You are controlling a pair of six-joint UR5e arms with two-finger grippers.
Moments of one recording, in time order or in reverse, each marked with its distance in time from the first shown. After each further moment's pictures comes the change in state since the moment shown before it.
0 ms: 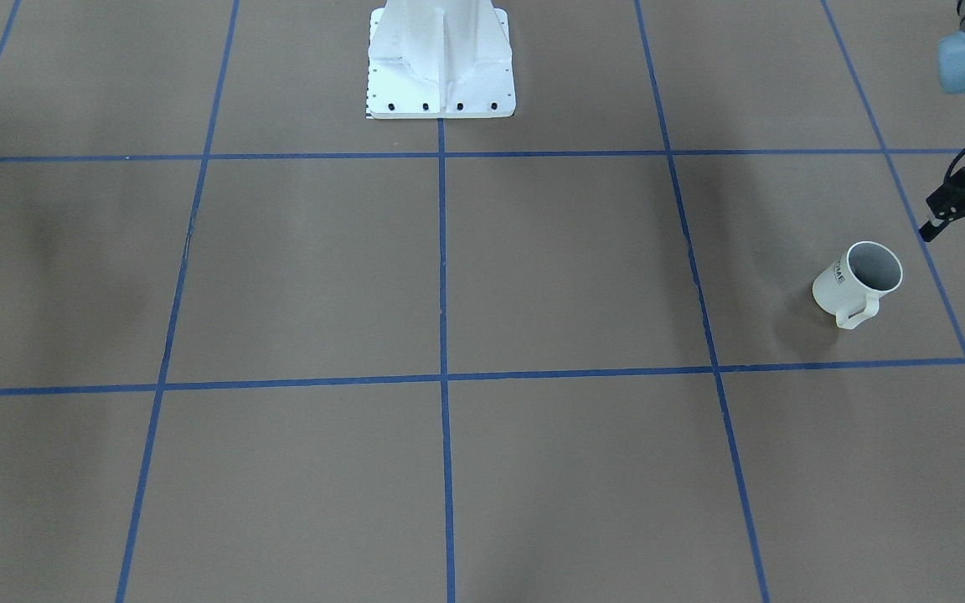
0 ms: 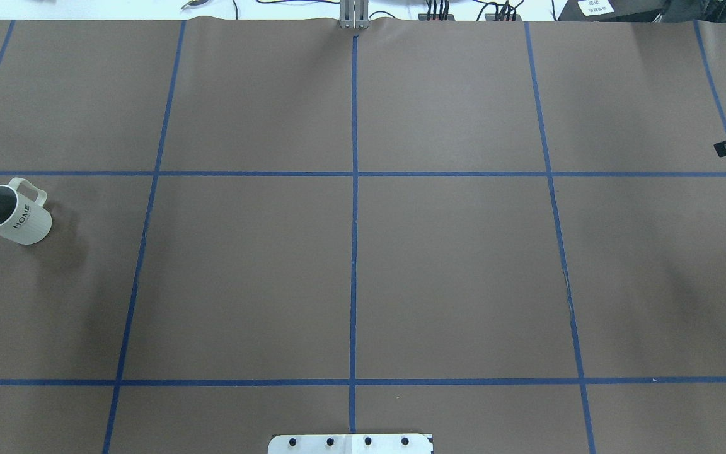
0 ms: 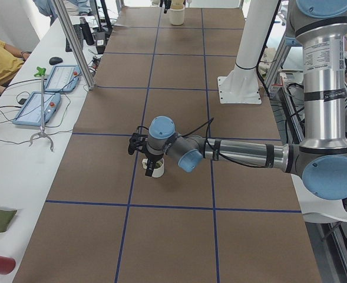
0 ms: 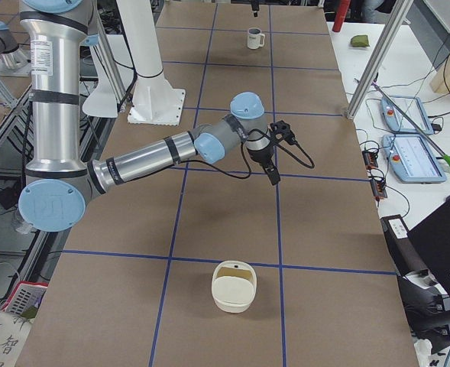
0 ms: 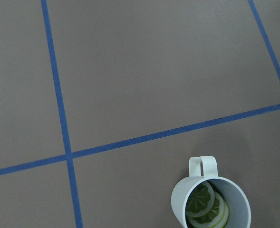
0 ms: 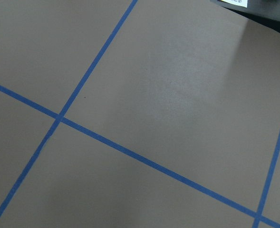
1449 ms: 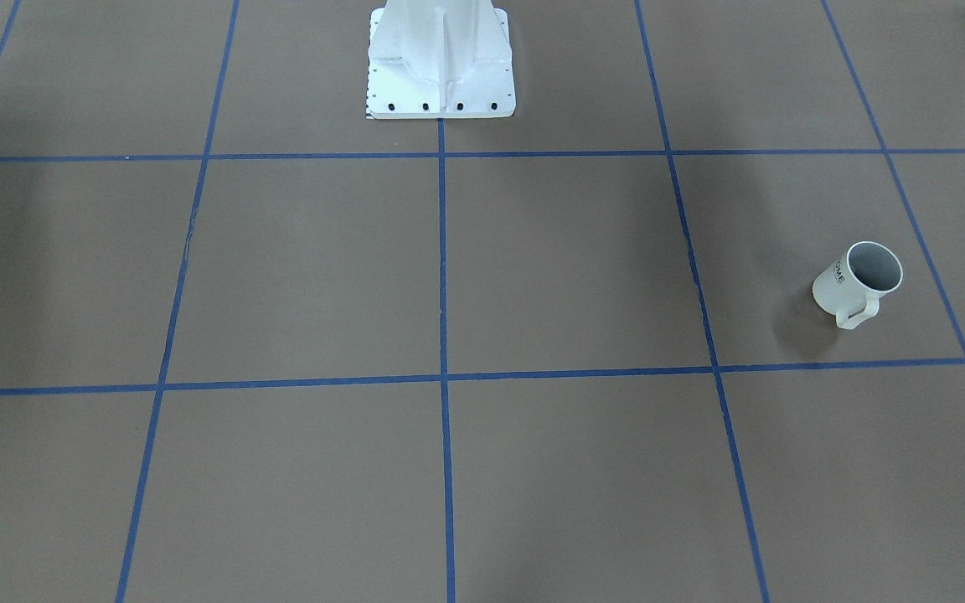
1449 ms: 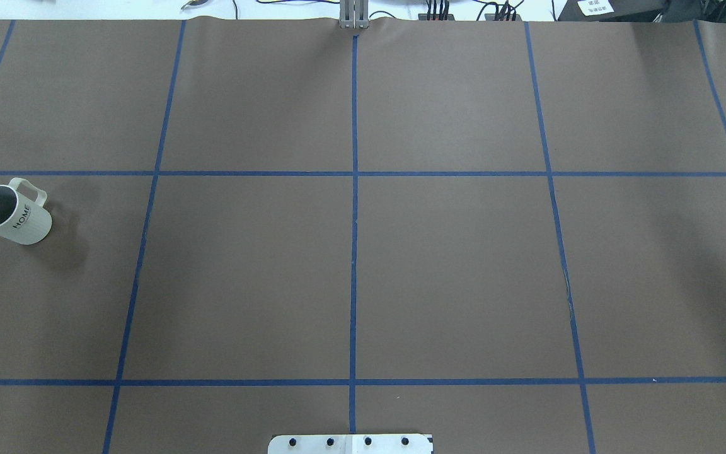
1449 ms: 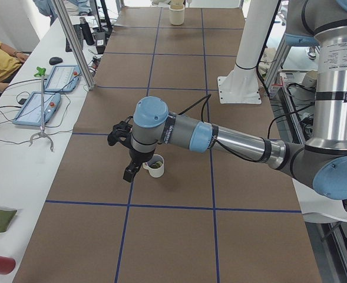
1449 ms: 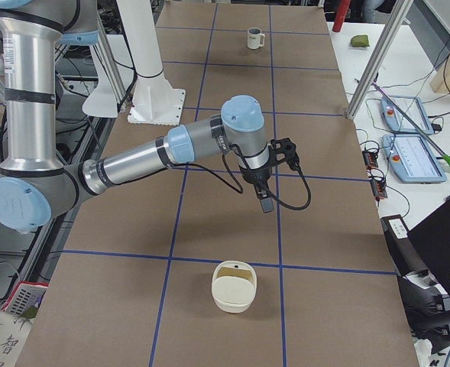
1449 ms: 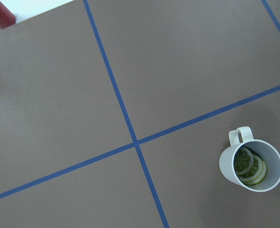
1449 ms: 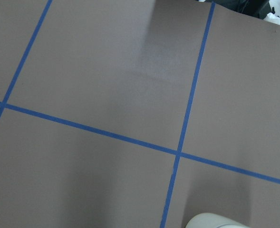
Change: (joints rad) left arm -0.431 -0.111 -0.113 0.585 -0.106 0.833; right arm 0.367 -0.017 0.024 -0.327 0.146 -0.295
